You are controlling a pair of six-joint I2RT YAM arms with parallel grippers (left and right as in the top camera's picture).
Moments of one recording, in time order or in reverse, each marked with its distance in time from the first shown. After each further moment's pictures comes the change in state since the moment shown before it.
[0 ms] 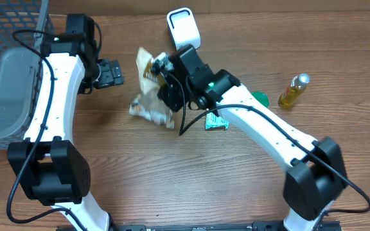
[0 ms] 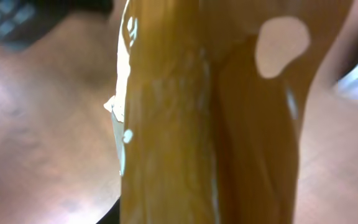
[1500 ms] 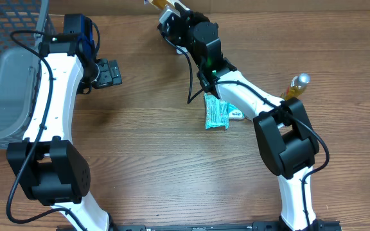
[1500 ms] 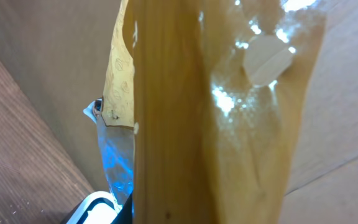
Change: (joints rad) left arm 0.005 0.000 0.000 0.000 -0.004 0.000; right arm -0.173 0.343 0.019 1.172 0.285 -0.683
